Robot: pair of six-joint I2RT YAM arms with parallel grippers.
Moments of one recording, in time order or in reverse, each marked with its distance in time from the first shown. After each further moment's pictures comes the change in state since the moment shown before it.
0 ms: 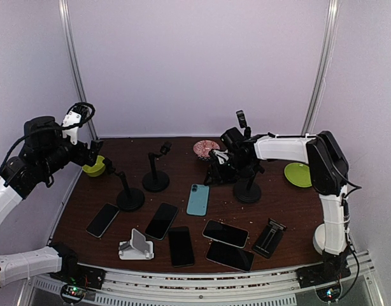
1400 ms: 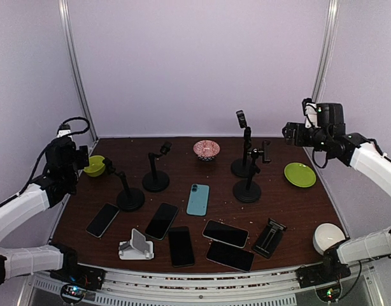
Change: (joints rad) left arm 0.163 0.142 -0.349 0.556 -0.542 -0.141; right arm -0.341 -0.954 -0.552 0.229 0.574 -0.158
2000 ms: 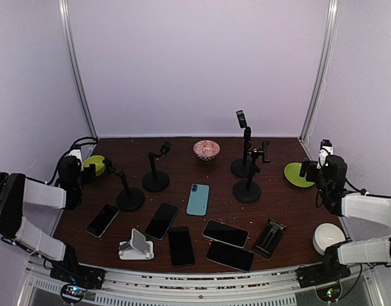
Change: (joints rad) left arm 0.240 0.433 -0.204 0.584 0.379 0.054; right arm -0.164 -0.080 -0.709 0.834 0.204 -0.127
